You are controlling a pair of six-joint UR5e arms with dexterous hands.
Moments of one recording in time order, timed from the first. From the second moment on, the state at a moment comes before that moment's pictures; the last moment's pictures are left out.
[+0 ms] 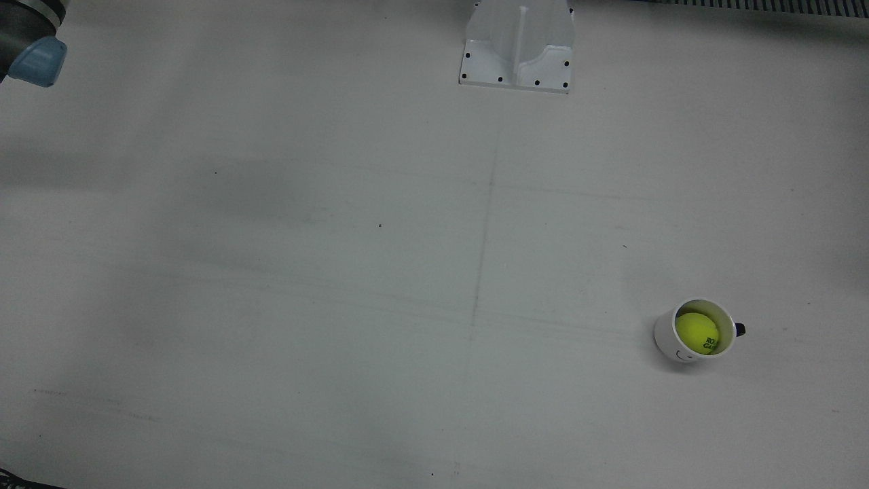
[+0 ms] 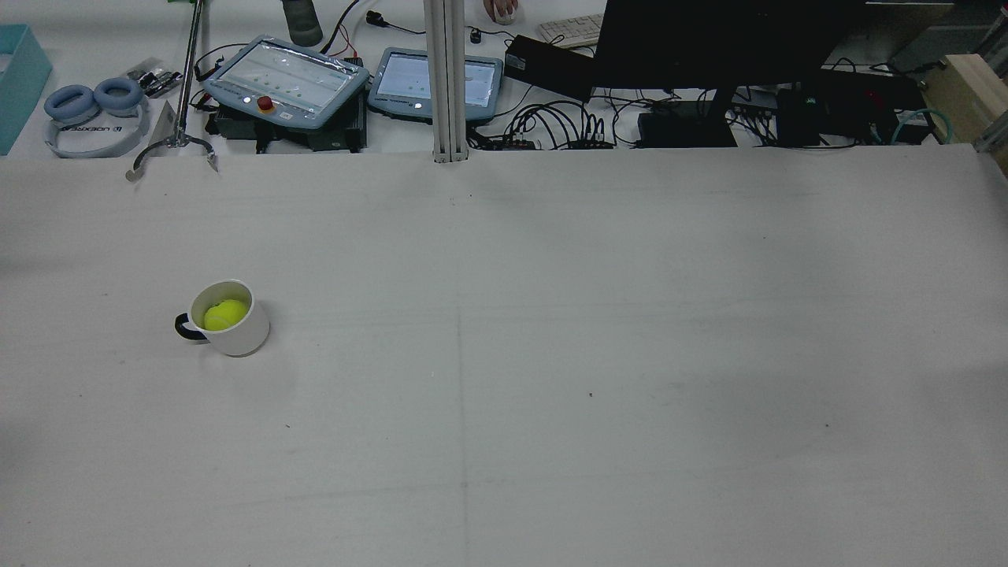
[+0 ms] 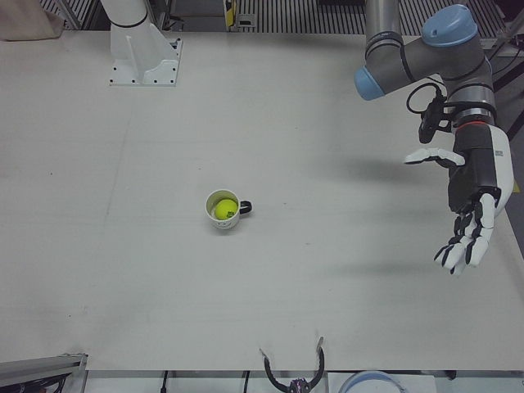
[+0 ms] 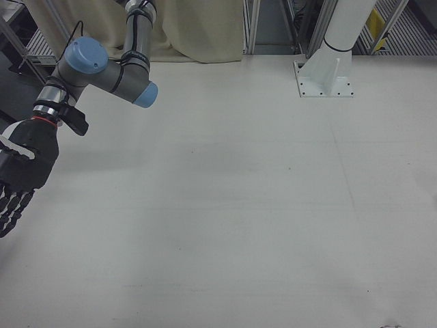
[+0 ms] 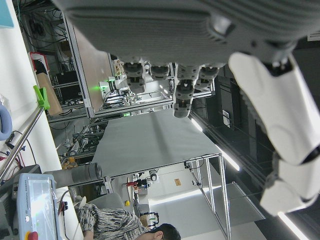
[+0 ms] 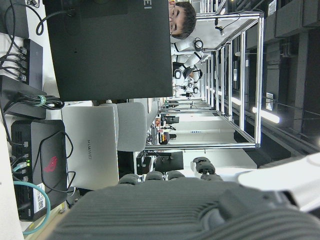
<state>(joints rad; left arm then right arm) -1.49 -1.64 -1.57 -0.17 1.62 0.19 1.48 -1.44 1.46 -3.32 -1.41 0.08</state>
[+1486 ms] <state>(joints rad) -1.39 -1.65 -1.60 -0.18 1.62 0.18 1.48 -1.44 1.47 -3.32 -1.41 0.08</state>
